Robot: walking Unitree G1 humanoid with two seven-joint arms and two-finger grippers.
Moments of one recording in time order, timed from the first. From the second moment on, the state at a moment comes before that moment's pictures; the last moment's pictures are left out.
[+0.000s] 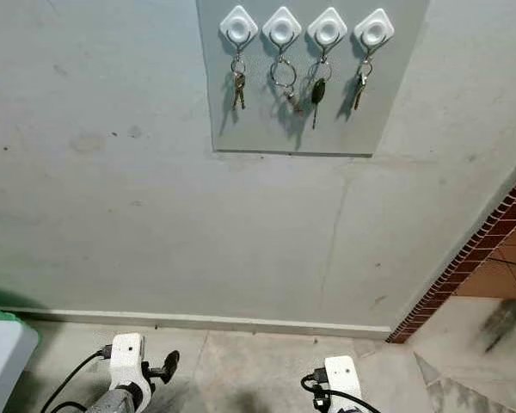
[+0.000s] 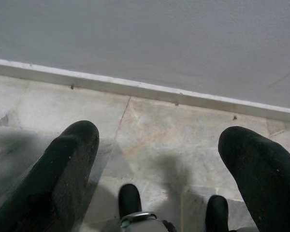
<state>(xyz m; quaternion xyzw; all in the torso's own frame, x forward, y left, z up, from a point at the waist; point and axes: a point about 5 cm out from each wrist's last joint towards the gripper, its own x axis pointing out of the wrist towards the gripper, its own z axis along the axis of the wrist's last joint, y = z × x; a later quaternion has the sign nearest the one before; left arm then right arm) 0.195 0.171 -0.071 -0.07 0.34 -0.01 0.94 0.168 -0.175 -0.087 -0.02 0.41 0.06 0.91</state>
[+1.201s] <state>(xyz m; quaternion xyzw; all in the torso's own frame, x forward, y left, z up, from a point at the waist) 0.167 0.180 -0.085 -0.07 0.38 0.02 0.92 0.145 -0.179 -0.097 0.00 0.46 0.02 0.89</state>
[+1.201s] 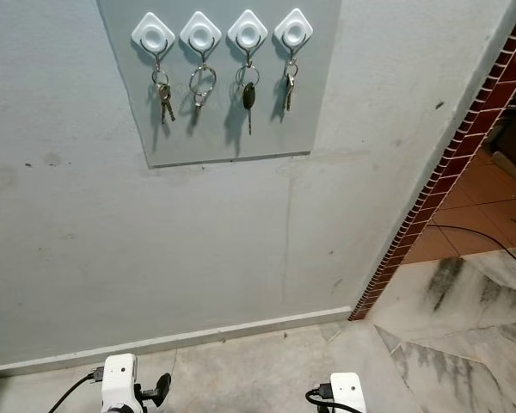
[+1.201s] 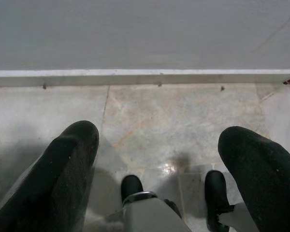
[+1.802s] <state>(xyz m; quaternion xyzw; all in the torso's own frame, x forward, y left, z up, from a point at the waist) 0.169 0.179 -0.084 -0.07 0.38 0.01 0.92 0.144 -0.181 -0.098 0.00 0.46 0.02 0.89</state>
